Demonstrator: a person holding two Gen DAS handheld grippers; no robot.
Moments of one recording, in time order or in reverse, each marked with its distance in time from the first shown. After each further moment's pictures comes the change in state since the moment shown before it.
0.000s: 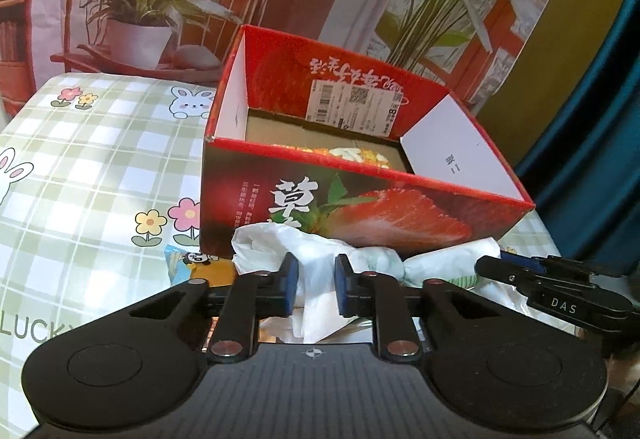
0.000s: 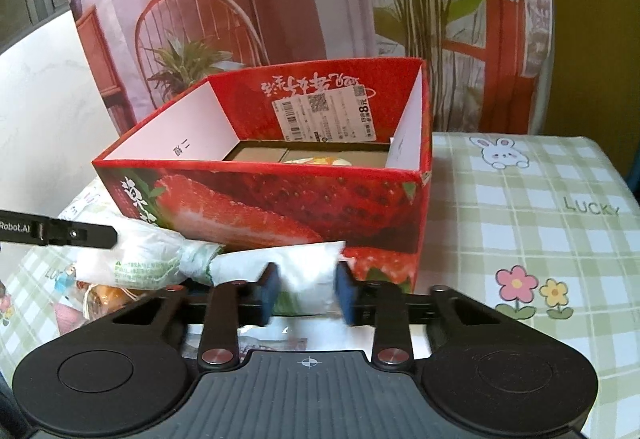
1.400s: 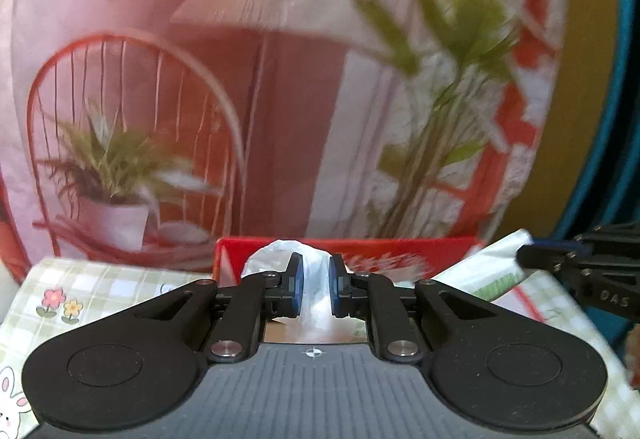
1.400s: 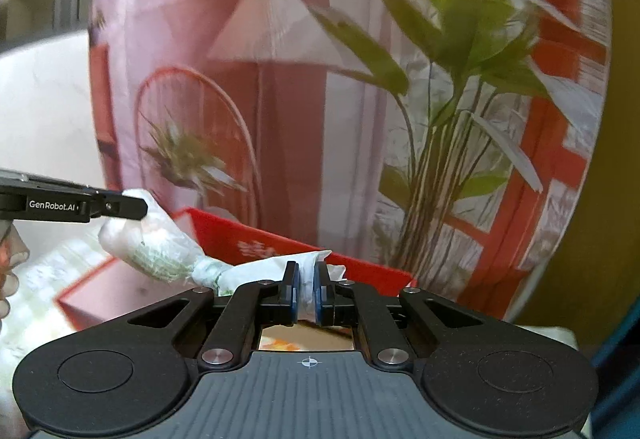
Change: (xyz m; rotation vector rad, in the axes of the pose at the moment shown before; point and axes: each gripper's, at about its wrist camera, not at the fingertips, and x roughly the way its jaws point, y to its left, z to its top) left arm 0.055 -0.020 0.143 0.164 -0.256 0.079; right arm 0.018 0.008 0.153 -0.243 -0.195 -0.084
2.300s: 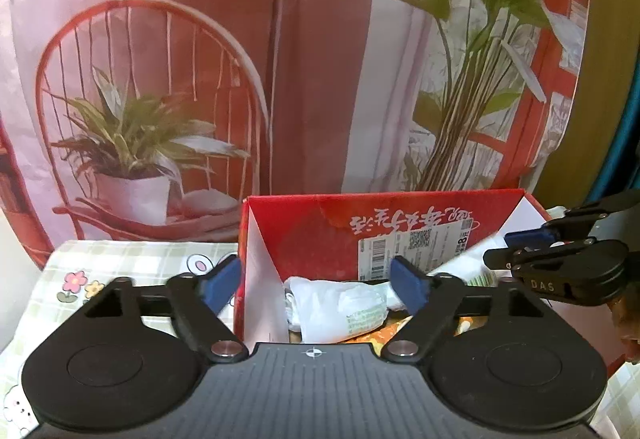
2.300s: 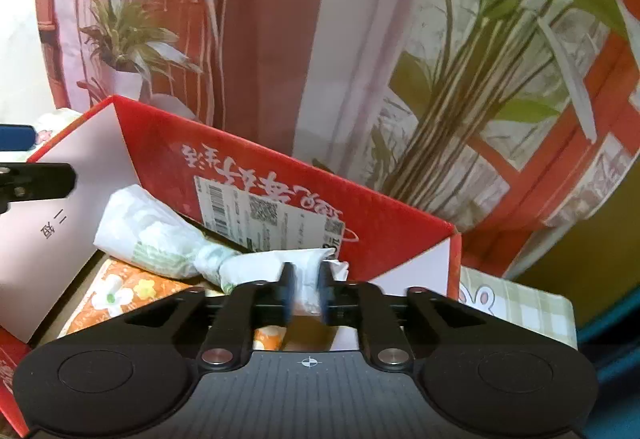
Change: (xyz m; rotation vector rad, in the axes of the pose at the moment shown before) left arm 0.017 0.003 -0.012 0.067 0.078 0.098; right arm 0.128 0.019 -0.008 -0.040 0.345 -0.119
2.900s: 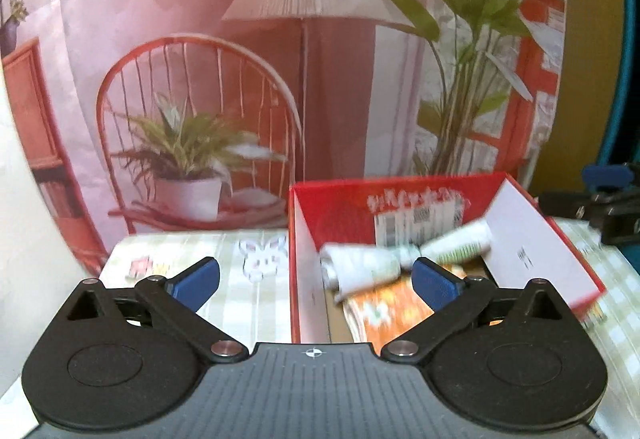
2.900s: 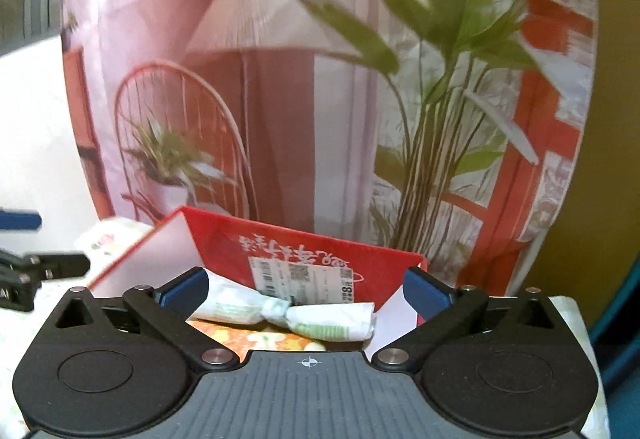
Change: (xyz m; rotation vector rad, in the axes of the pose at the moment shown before) left arm -0.102 0.002 -0.030 0.029 -0.022 0.083; right arm -0.129 -0.017 -0.042 0.159 -0.330 0.112
